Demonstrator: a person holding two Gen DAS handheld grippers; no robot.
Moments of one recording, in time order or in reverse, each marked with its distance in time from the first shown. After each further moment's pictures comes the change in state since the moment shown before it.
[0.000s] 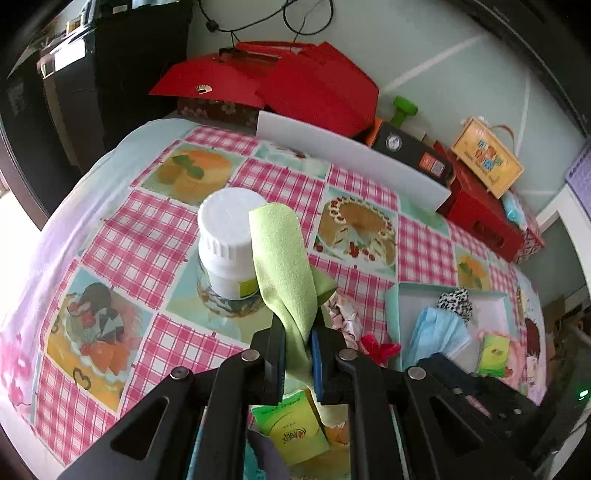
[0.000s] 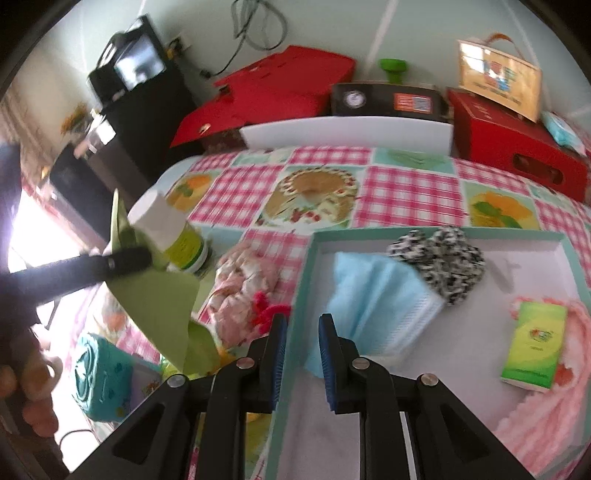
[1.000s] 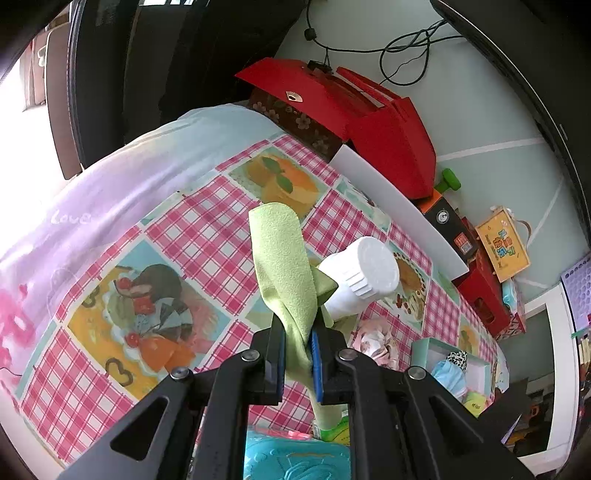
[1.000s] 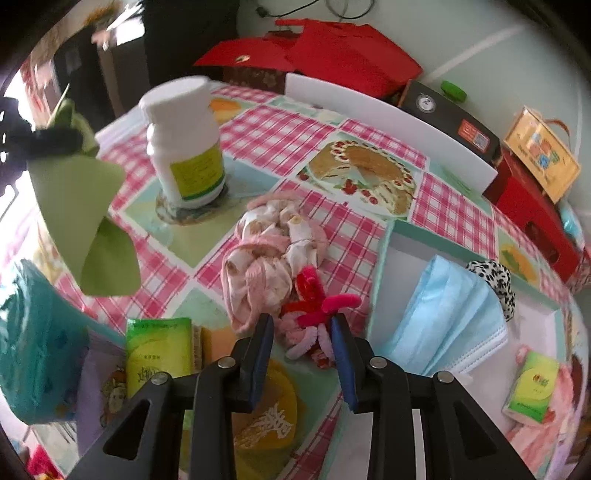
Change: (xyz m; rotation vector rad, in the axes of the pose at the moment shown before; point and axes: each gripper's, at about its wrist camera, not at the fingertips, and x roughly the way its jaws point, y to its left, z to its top) left arm -0.020 0.107 -0.001 -0.303 -0.068 -0.069; right arm 0.060 0.075 -0.020 -0.332 0.115 -0.244
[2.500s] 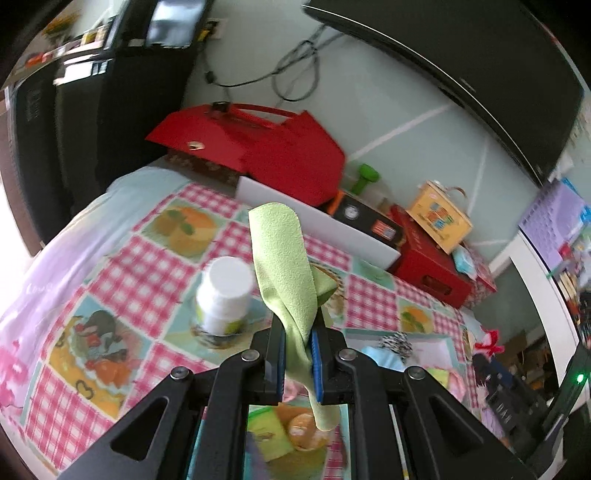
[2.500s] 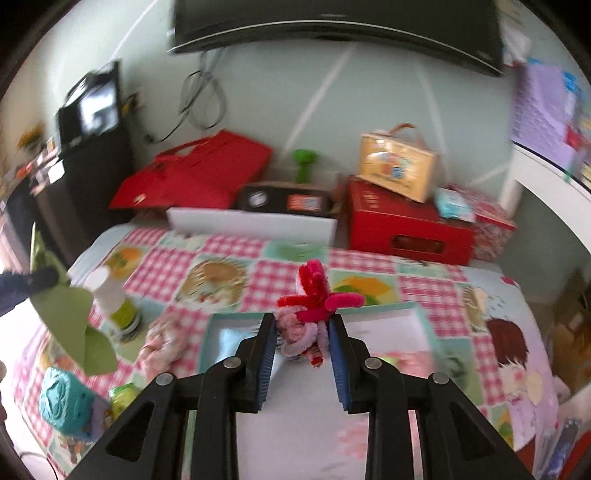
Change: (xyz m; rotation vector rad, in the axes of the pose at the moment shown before) left arm -0.050 -0.107 -0.027 0.273 -0.111 -0.140; right arm -0.143 -0.147 -0.034 0.409 -0.325 -0.186
